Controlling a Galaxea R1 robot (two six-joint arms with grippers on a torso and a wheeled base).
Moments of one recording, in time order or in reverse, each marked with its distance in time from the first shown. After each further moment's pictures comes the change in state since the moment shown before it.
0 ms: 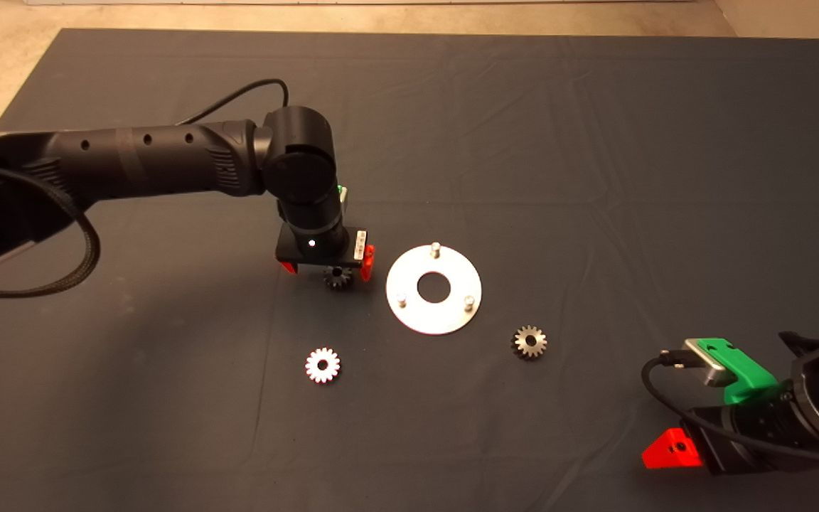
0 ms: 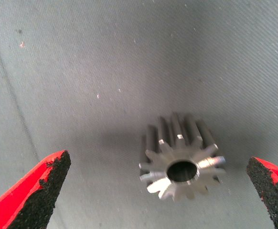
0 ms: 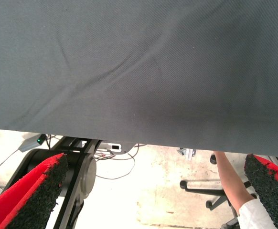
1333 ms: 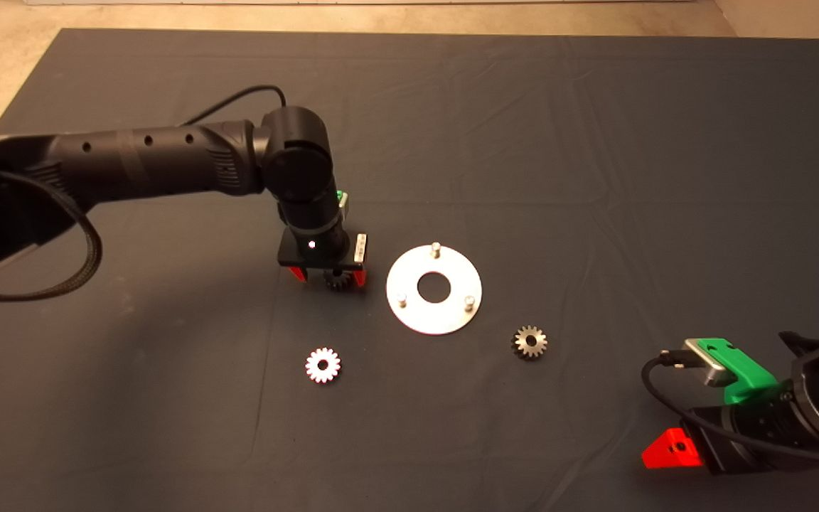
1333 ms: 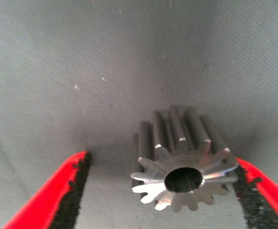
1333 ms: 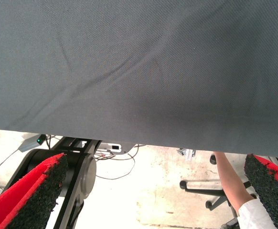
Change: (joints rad) left arm 0.030 0.006 -0.049 -0.053 -0.047 0.056; right arm 0.000 0.000 0.000 -0.001 0.000 0.000
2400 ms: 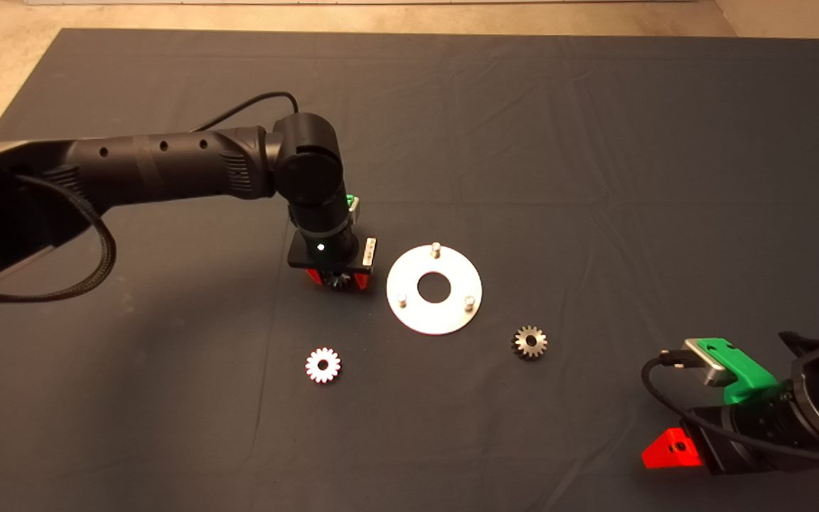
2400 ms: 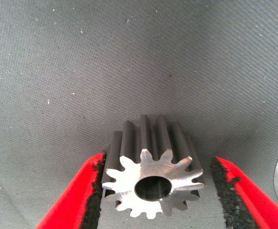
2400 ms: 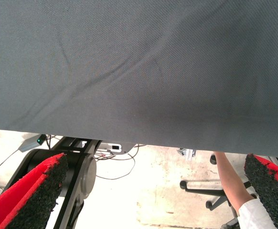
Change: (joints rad) left arm -0.002 0.021 -0.022 0.000 -0.010 0.038; right arm 0.000 0.000 0.000 0.000 0.000 0.000
